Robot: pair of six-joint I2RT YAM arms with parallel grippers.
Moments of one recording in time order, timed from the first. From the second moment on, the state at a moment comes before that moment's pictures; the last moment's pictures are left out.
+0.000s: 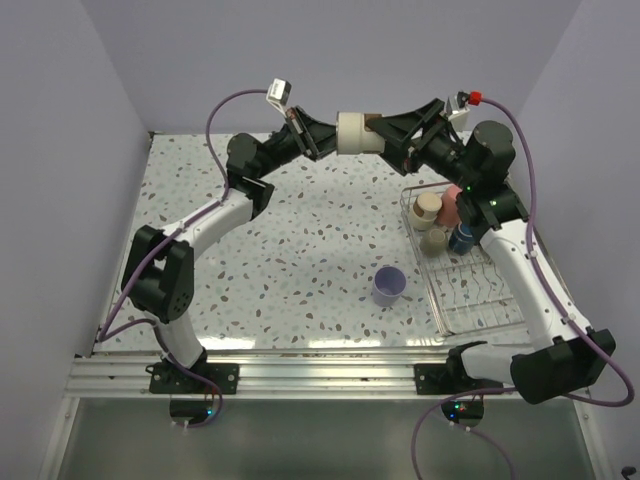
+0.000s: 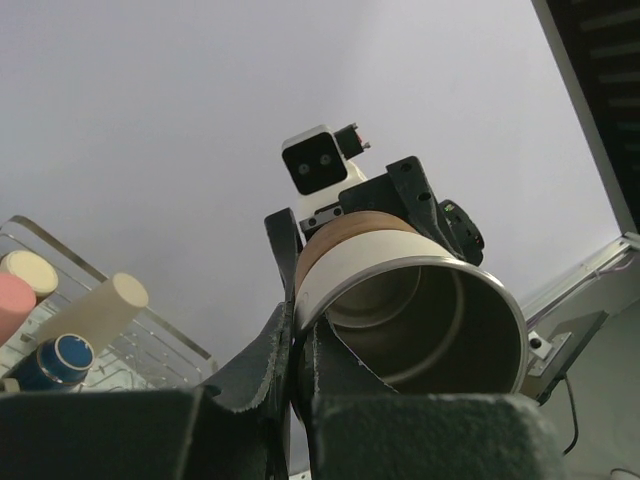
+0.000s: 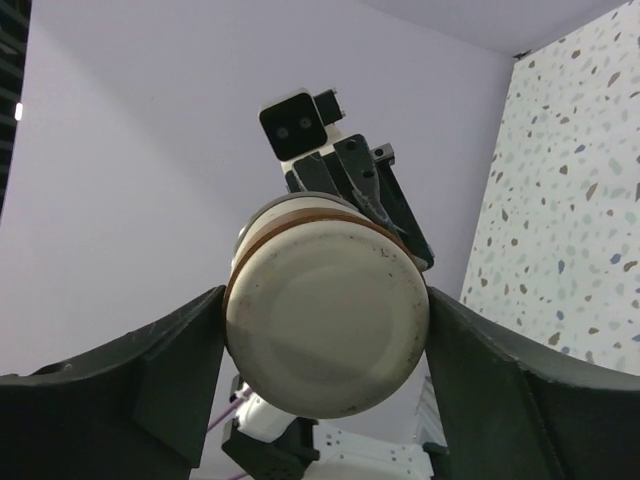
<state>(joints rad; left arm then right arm) -0.47 1.77 1.36 0.98 0.69 -1.43 0.28 1.26 1.34 -0.02 -0.51 1.31</state>
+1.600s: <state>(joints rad) -0.47 1.57 1.09 0.09 0.58 -0.67 0.17 1.03 1.29 -1.37 0.30 0.55</state>
